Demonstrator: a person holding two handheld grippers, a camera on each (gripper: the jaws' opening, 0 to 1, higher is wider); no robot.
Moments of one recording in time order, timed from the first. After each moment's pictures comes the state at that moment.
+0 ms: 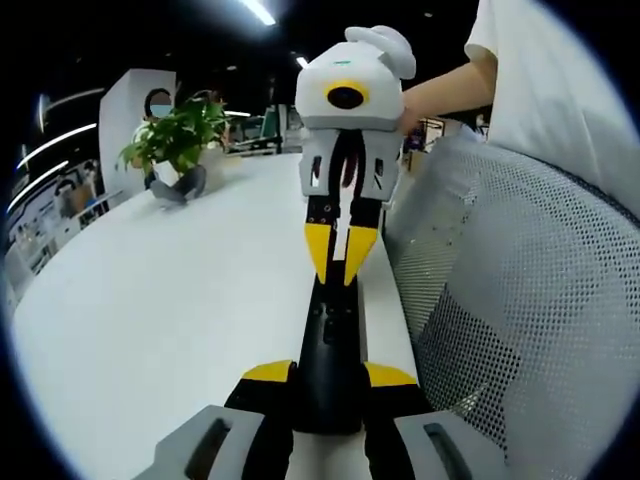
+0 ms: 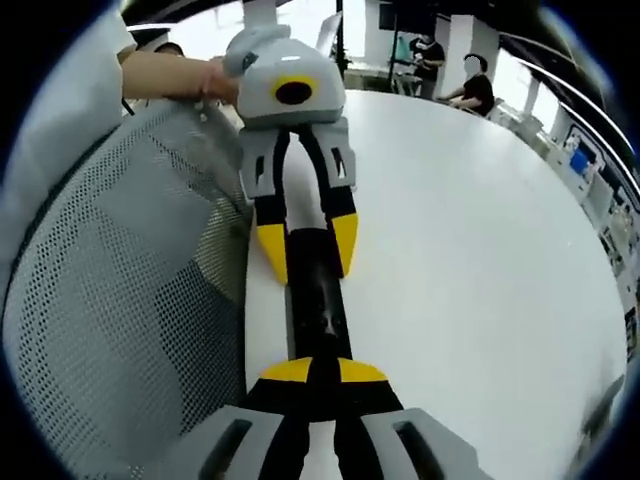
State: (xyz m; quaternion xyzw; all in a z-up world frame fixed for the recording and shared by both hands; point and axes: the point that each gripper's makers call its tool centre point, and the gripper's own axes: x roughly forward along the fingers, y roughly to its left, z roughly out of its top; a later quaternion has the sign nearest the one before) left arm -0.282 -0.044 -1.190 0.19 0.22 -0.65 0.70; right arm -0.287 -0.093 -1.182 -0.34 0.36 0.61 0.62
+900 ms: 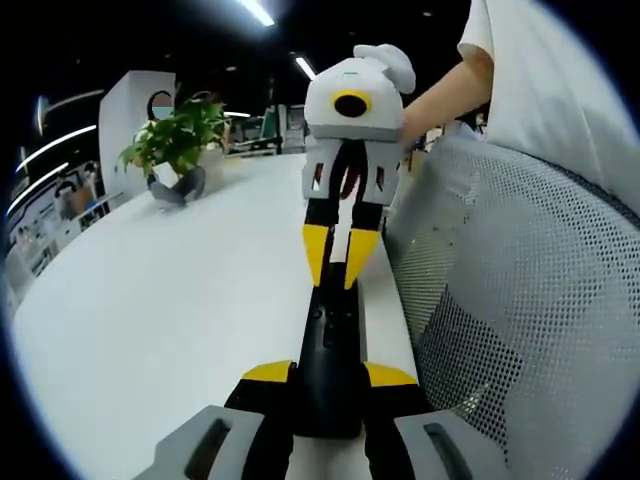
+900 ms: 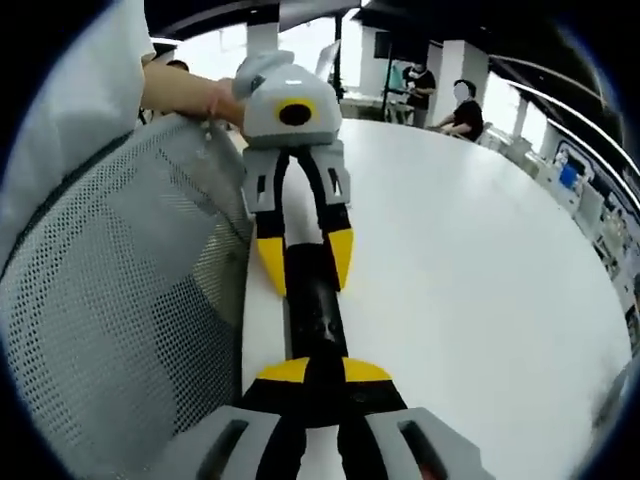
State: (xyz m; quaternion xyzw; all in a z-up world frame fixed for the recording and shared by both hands) left arm -0.283 -0.045 -1.189 0.19 0.22 -0.65 0.70; right arm -0.283 -0.091 -1.181 -0.28 0.30 0.63 0.66
